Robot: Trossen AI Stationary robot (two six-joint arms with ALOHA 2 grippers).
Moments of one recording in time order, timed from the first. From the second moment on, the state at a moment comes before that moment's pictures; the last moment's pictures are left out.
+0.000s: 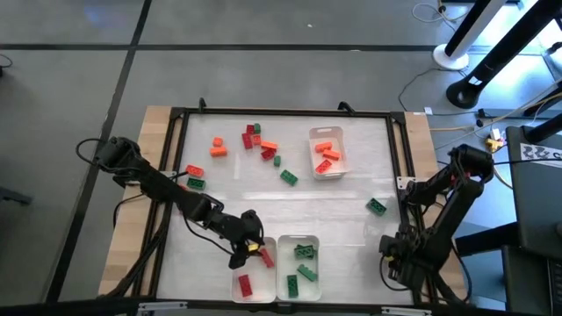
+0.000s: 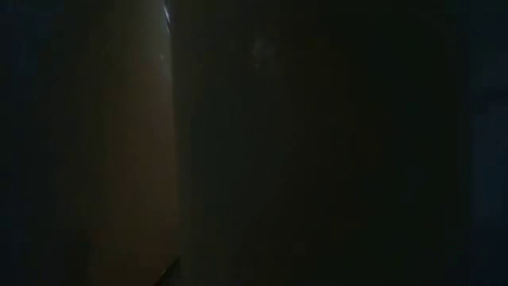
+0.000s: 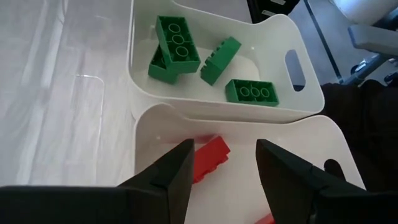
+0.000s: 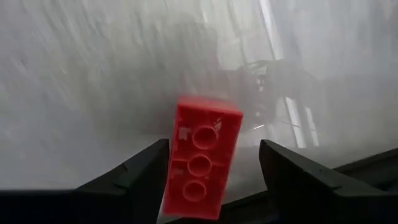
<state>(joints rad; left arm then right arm) -0.48 1.55 0.88 0.01 -0.06 -0.52 1.18 1.49 0.79 -0.87 0.01 1.51</state>
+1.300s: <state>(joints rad) -0.34 1.18 0.88 -0.91 -0.13 -0.89 0.99 1.45 0.69 -0.20 0.69 1.09</state>
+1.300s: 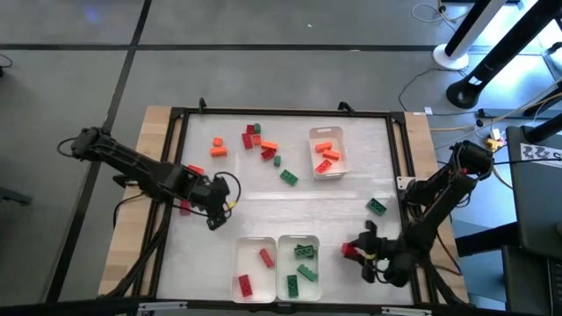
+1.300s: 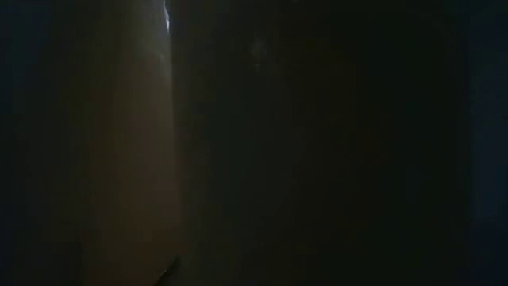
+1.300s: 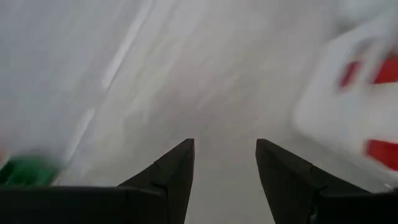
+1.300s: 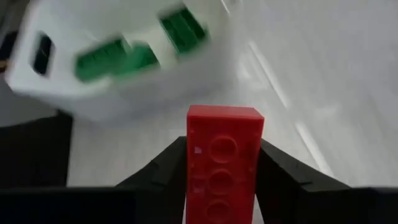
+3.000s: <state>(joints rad) 0.08 1.18 0.88 -1.01 -0.34 -0.78 0.36 2.13 1.42 0.39 -0.20 -0.14</state>
